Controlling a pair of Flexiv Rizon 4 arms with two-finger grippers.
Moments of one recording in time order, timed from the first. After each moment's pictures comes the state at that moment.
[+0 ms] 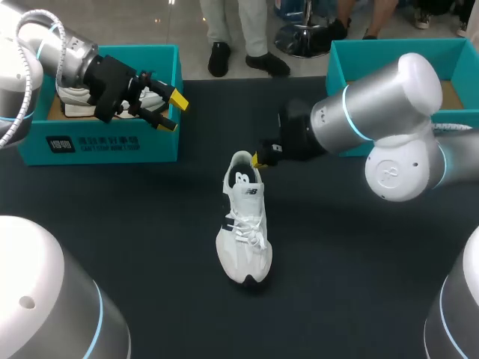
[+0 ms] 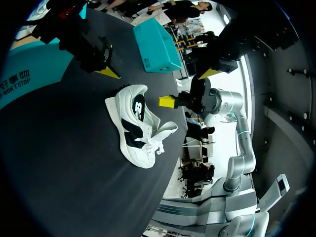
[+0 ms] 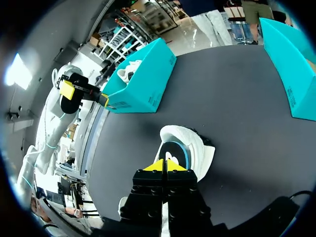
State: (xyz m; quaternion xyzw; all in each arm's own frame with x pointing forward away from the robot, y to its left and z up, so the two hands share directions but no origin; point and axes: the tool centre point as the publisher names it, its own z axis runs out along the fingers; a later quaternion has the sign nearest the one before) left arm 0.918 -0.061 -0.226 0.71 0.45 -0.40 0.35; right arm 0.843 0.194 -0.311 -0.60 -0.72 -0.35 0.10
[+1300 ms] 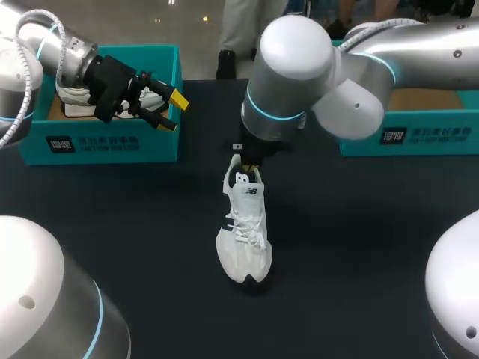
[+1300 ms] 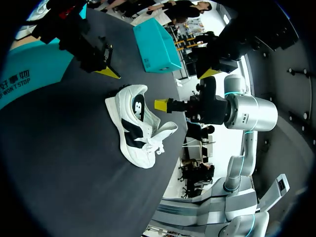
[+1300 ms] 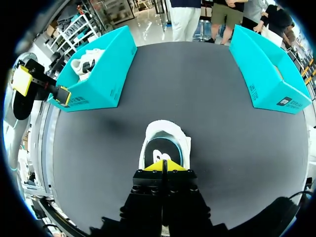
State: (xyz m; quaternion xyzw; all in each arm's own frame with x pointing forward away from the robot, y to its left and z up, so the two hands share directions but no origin) left arm 0.918 -0.061 -0.226 0.71 0.45 -0.40 0.35; right arm 0.841 0.208 -0.318 -0.69 -0.71 -0.16 -0.06
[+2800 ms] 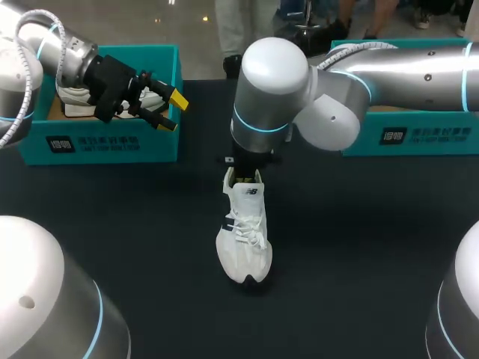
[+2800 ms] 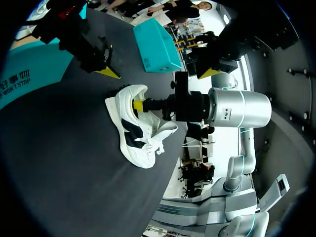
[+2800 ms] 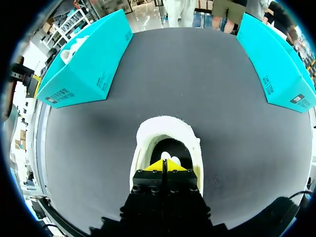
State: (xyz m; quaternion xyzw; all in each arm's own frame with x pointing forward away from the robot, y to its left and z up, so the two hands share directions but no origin) left arm 0.918 -0.061 -0.226 0.71 0.45 -0.40 0.35; right arm 0.856 0.218 -0.372 -0.69 -0.71 -0.13 -0.04
